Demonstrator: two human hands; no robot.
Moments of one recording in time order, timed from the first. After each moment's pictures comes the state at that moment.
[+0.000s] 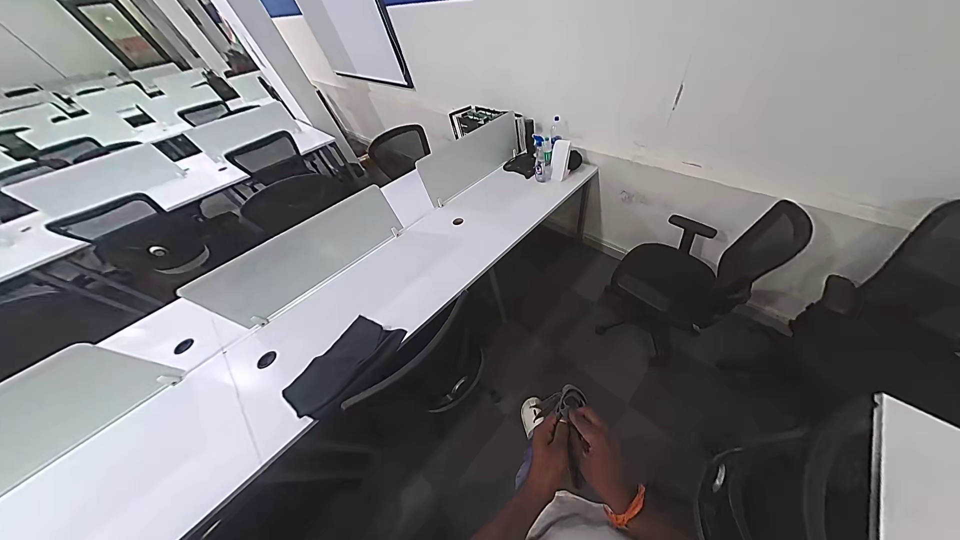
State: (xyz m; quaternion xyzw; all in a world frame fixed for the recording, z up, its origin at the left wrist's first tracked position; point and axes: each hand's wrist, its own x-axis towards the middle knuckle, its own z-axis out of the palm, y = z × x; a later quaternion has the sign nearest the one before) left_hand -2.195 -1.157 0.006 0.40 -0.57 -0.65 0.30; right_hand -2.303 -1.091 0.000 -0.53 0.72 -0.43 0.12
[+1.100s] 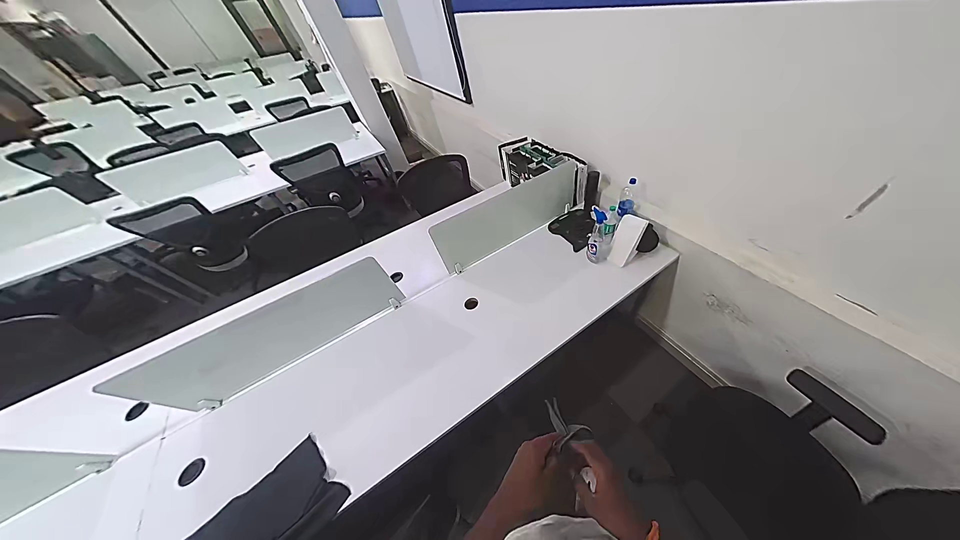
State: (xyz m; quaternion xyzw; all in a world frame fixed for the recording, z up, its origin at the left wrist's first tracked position) left_hand -2.457 -1.725 -0.003 0.42 -0.75 -0.50 0.09; right_hand -2.643 -1.636 -0.041 -0.61 0.62 -0.36 0.34
